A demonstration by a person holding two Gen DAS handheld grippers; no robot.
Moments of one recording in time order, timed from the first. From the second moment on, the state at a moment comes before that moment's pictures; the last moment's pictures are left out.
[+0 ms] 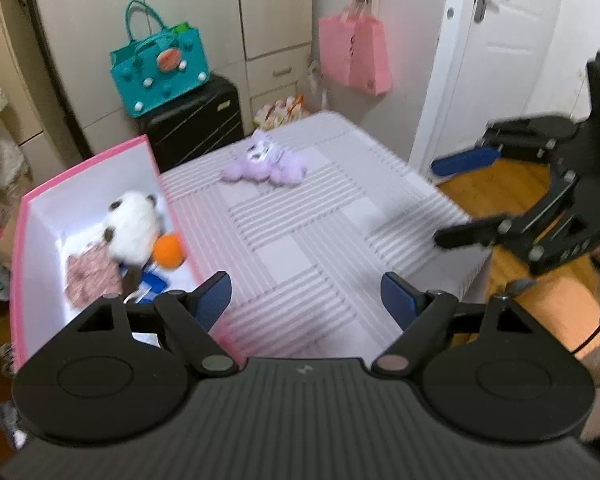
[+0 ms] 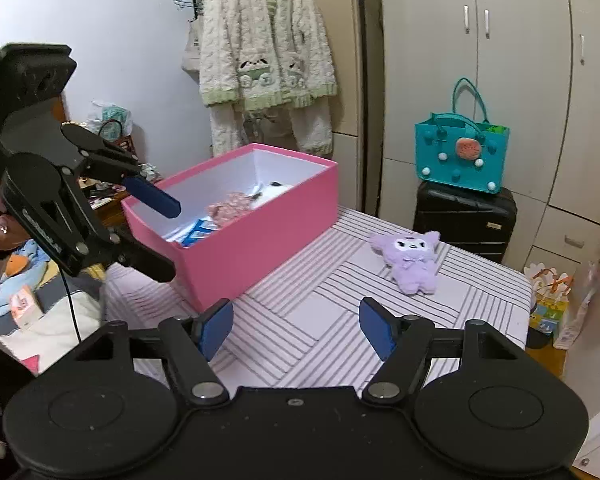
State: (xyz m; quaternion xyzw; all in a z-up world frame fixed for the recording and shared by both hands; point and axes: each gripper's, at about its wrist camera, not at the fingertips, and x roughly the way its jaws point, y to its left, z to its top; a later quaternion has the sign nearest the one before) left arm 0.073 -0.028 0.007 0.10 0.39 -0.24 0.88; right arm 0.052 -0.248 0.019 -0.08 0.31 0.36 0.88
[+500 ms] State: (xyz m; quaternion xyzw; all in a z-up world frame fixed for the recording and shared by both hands) left arm 0.136 -0.057 -0.046 -0.02 0.33 -0.23 0.91; right arm 0.115 -0.254 -0.044 -0.11 0.26 0.34 0.90
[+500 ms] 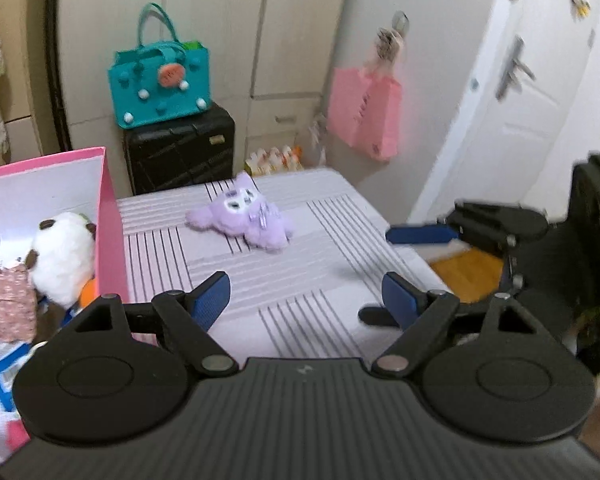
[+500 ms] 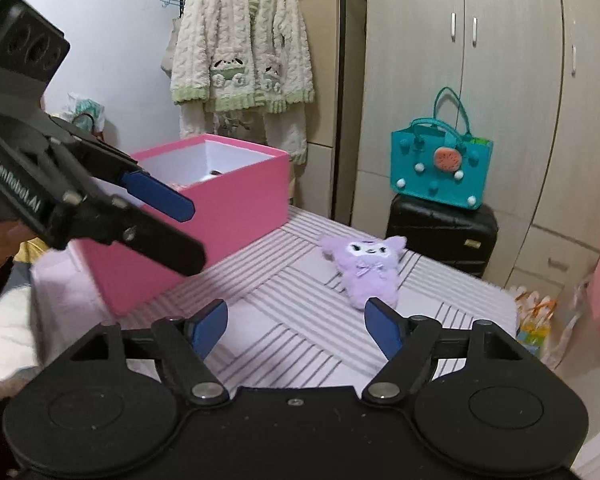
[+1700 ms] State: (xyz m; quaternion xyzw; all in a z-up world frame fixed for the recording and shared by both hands) left arm 0.294 -0.086 -0.144 -0.20 0.38 -0.08 0.90; right arm 0.289 -0.239 -0.130 -0.08 0.32 0.35 0.88
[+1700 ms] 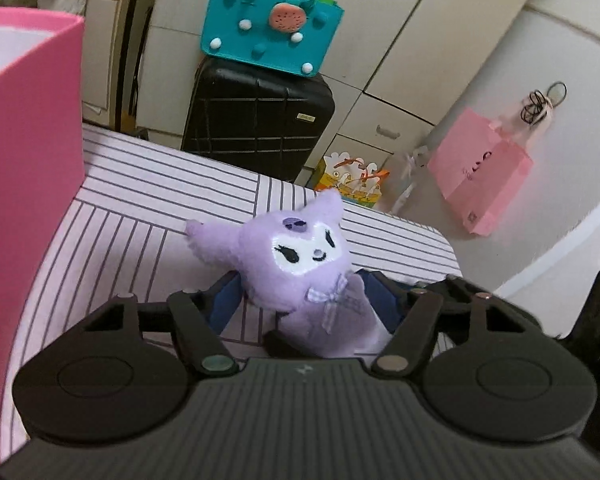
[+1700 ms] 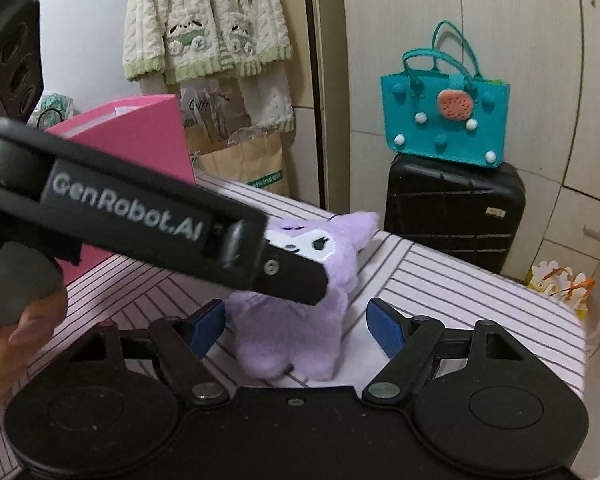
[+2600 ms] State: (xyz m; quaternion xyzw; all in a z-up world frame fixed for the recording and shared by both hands) left arm 0.261 -0.094 -0.147 -0.20 0.37 -0.11 0.90; right arm 0.250 -0.243 -0.124 -0.01 0.35 0.30 0.89
